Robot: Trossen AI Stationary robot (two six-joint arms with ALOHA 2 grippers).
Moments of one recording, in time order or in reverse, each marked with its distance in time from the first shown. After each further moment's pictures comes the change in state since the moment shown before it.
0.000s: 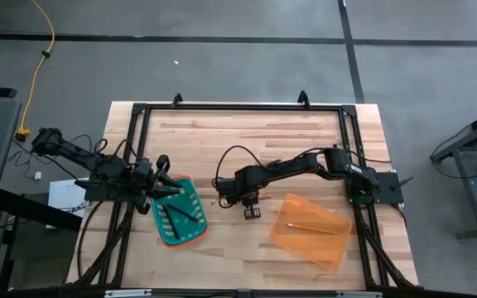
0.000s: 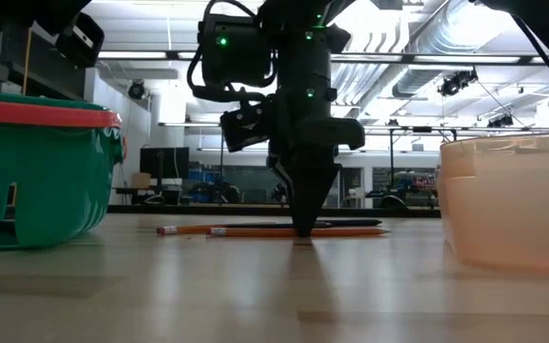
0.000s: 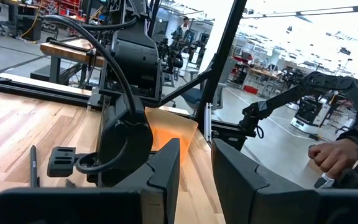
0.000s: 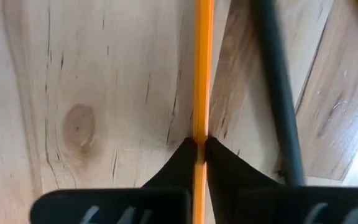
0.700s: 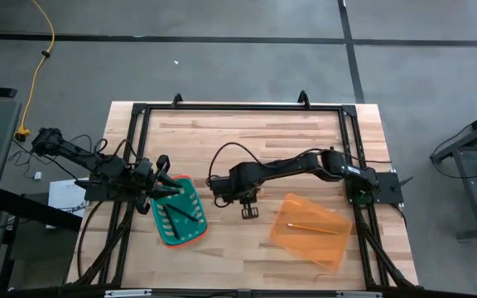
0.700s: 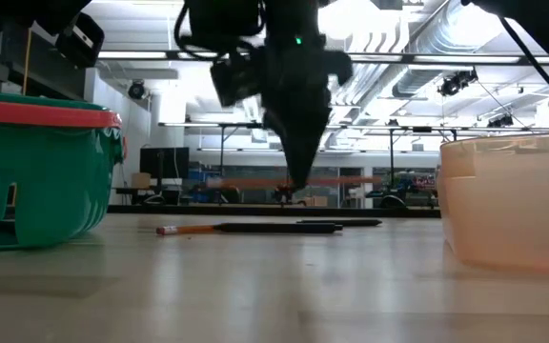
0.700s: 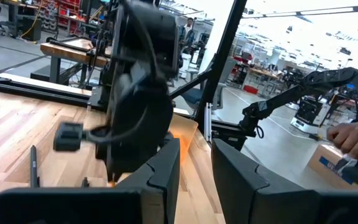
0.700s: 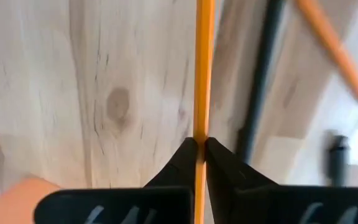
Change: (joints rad) left arm 0.000 0.000 0.000 0.000 0.000 0.000; right arm 0.009 0.011 0.295 -0.301 0.009 0.039
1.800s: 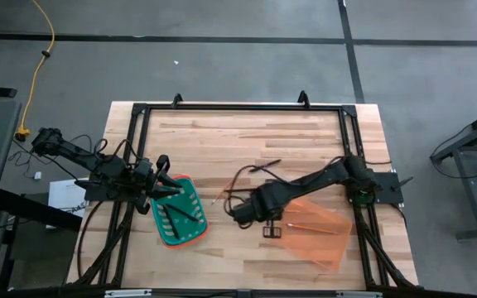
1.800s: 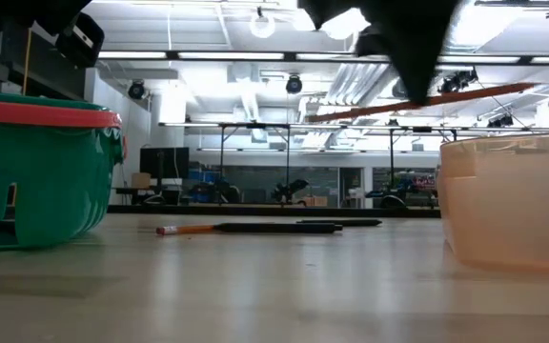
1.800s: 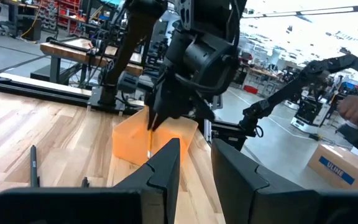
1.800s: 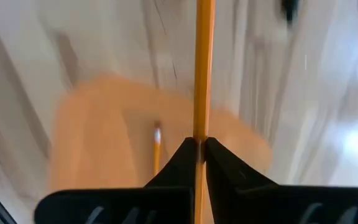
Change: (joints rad) left arm 0.000 0.000 0.000 0.000 0.000 0.000; right arm 0.217 -0.216 -0.136 -0.241 0.043 0.431
